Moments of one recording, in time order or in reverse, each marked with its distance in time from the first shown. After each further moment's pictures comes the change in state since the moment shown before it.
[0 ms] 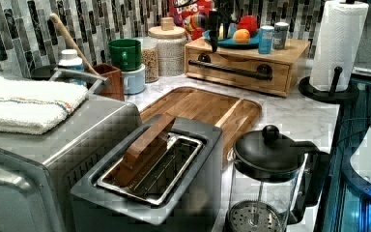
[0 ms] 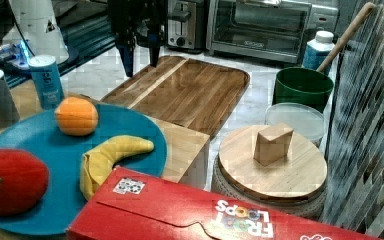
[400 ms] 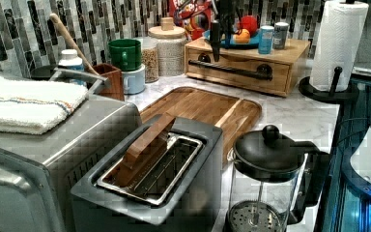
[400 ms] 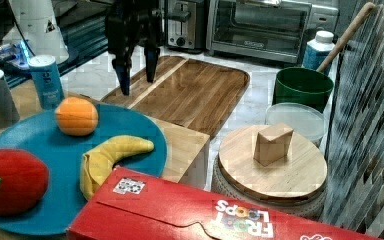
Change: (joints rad) arm -0.004 0.081 -0.017 -0.006 0.008 0.036 -0.003
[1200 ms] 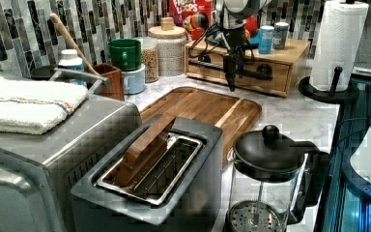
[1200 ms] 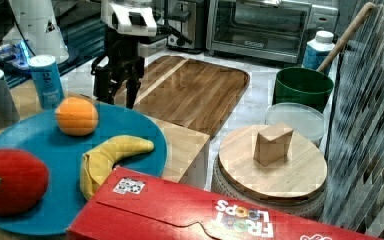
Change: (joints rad) arm -0.004 0.115 -0.025 -0.086 -0.039 0.068 0.000
